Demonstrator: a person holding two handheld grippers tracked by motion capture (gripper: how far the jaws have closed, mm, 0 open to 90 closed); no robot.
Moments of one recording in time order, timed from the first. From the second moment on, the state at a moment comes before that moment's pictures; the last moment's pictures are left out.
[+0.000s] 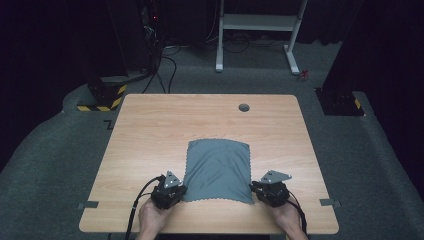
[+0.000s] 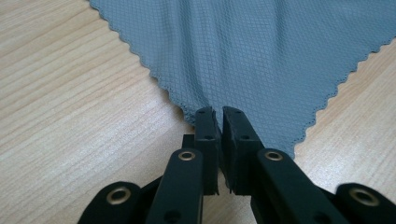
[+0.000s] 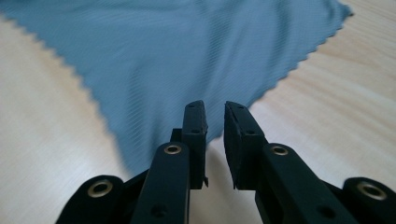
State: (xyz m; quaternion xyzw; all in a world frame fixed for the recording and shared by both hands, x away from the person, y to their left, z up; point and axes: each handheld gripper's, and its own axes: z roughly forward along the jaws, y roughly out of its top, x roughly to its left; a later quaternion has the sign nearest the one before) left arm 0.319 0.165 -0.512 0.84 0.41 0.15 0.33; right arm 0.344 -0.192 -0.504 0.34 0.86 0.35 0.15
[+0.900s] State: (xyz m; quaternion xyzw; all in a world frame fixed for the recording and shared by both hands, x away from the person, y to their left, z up) left arm 0.313 0.134 -0.515 0.85 0.36 0.14 0.35; right arm 0.328 -0.120 -0.515 0.22 0.91 0.34 0.12
